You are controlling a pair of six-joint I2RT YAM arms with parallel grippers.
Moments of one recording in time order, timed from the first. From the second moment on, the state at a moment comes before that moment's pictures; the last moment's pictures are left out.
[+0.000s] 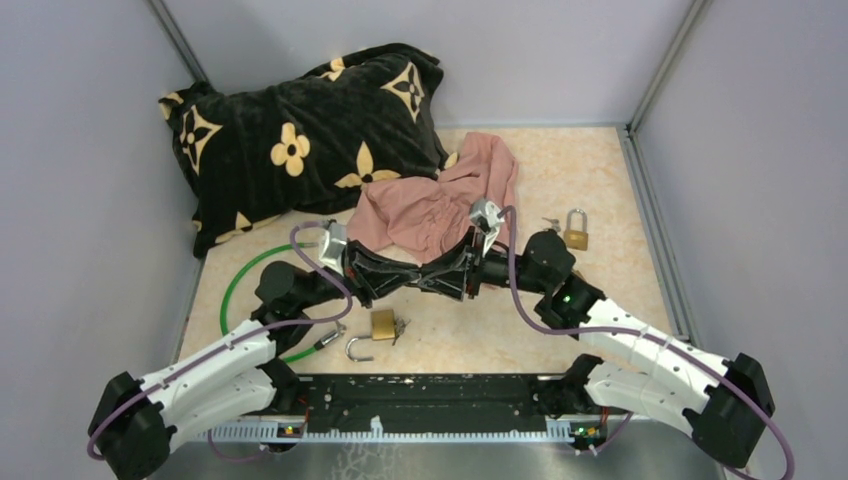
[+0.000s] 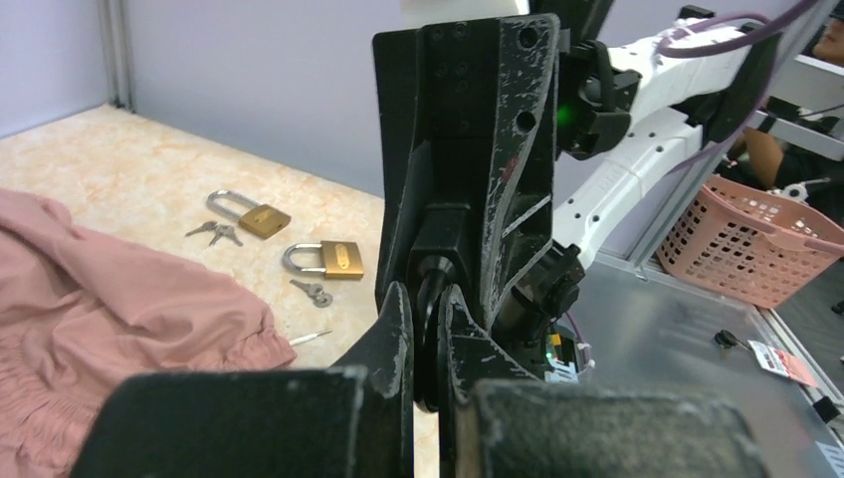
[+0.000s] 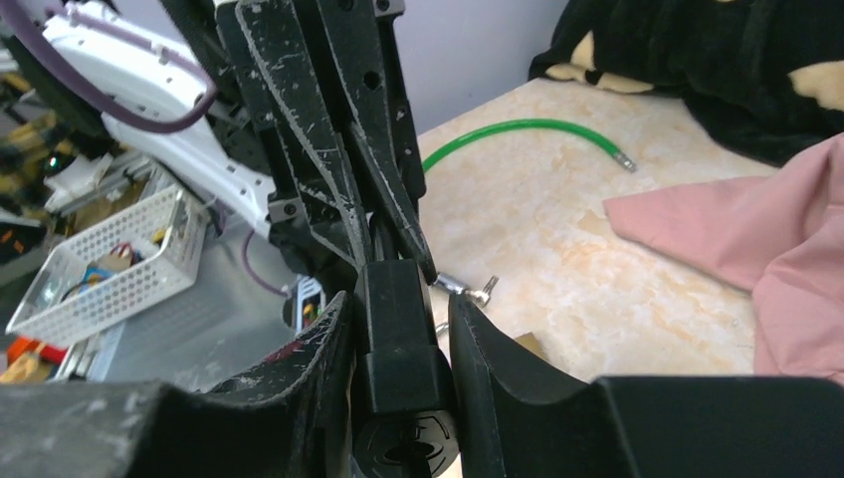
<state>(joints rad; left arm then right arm) -0.76 0.88 0.40 0.82 0.58 -0.50 0.81 0.93 0.62 0.37 -0.54 0.41</state>
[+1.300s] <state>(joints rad) -0.63 0.73 0.36 0.47 0.85 -0.40 0.85 0.90 0.64 -0.17 -0.60 0.11</state>
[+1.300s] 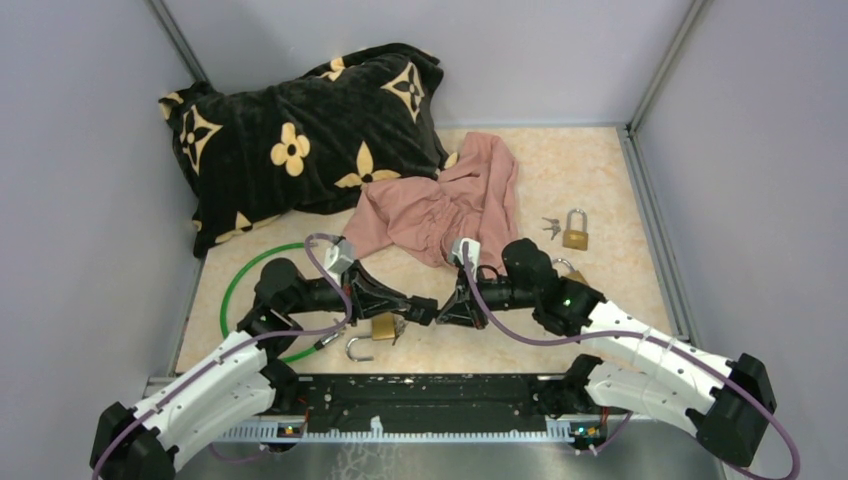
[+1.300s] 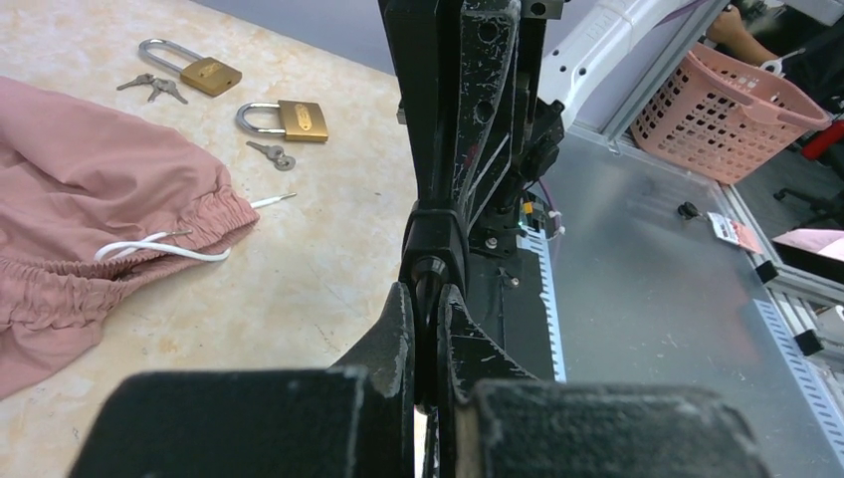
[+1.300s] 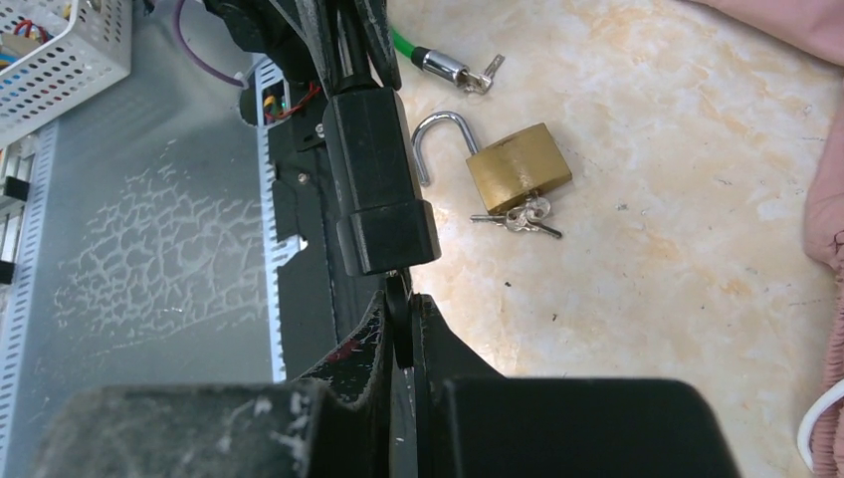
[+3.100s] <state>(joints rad) -0.43 0.65 0.33 0.27 0.71 -0.52 1.43 1.01 0.81 -0.16 0.36 -0.04</state>
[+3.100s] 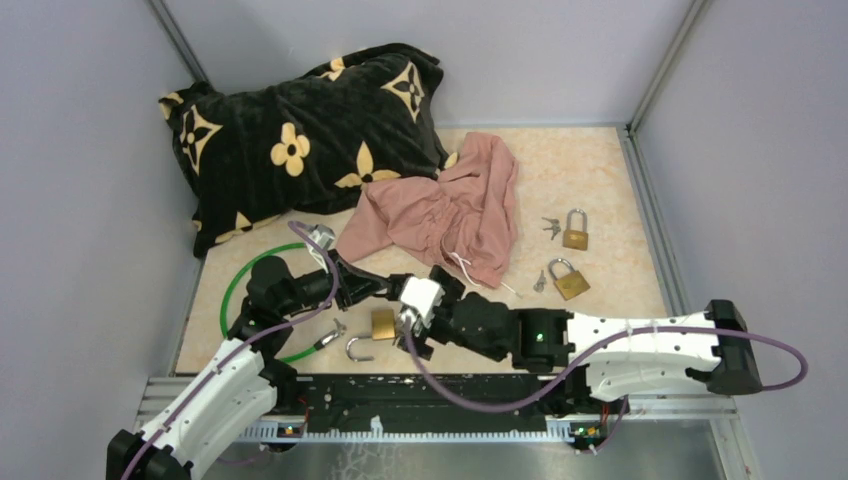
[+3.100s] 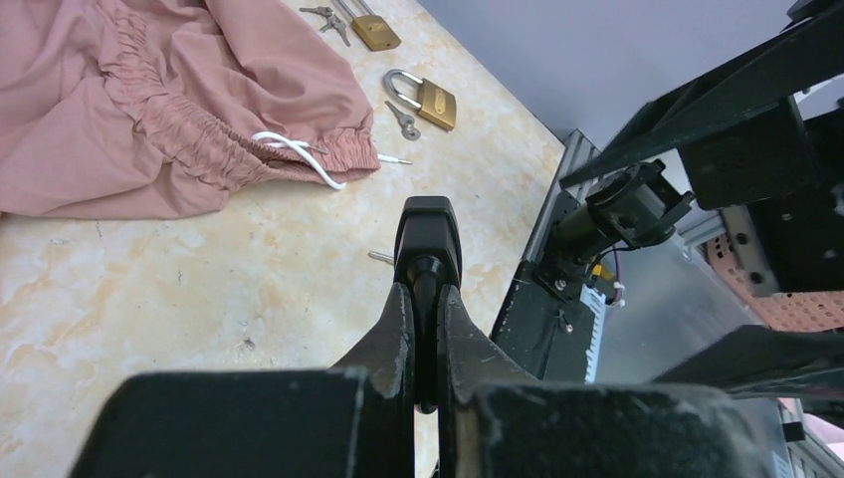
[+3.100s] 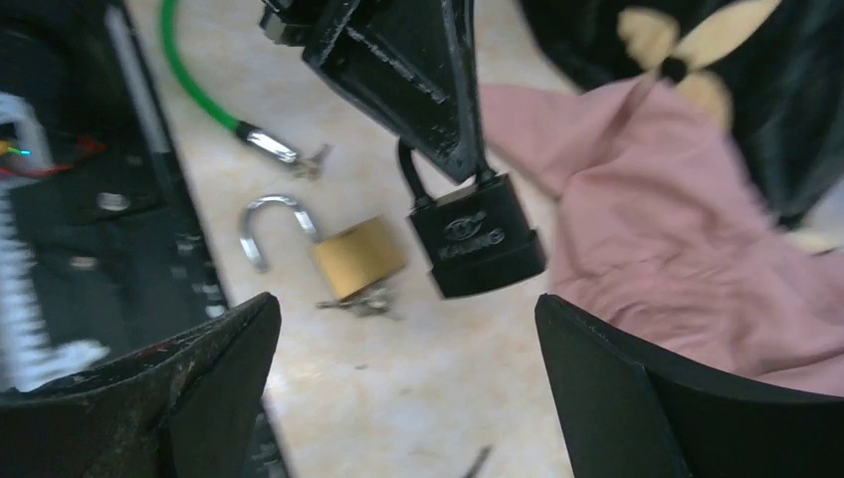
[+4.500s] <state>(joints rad) -0.43 0.60 0.29 0.36 0.62 -0.61 1.23 1.31 0.83 -0.18 0.43 -0.15</state>
